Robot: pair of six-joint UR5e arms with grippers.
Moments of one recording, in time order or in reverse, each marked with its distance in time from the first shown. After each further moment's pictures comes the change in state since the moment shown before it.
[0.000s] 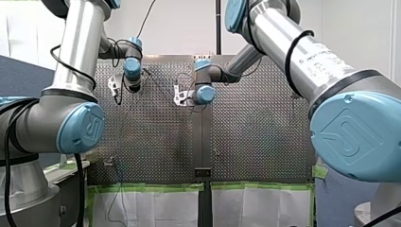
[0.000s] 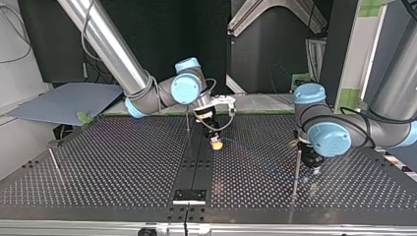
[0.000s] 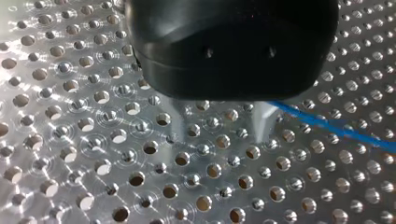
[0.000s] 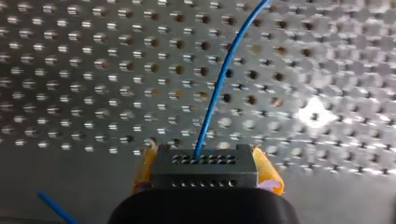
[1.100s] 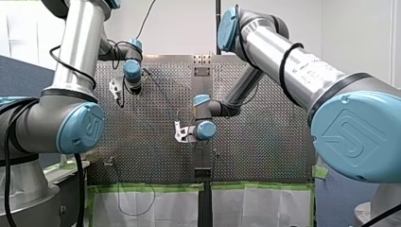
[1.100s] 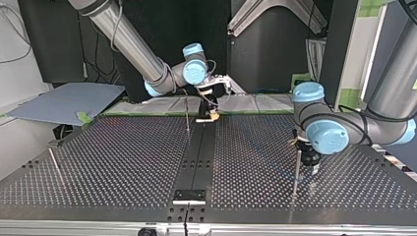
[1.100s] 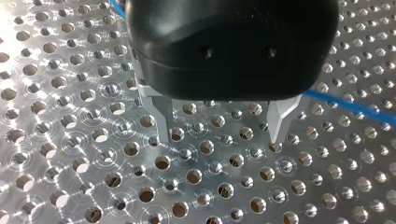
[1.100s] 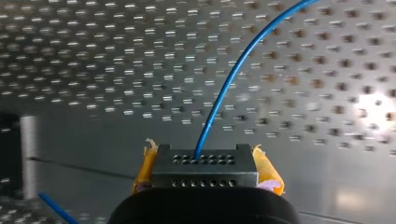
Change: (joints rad) left arm -0.001 -0.001 -0.020 0.024 0.027 -0.065; right arm 0.015 0.138 0.190 -0.164 0.064 0.008
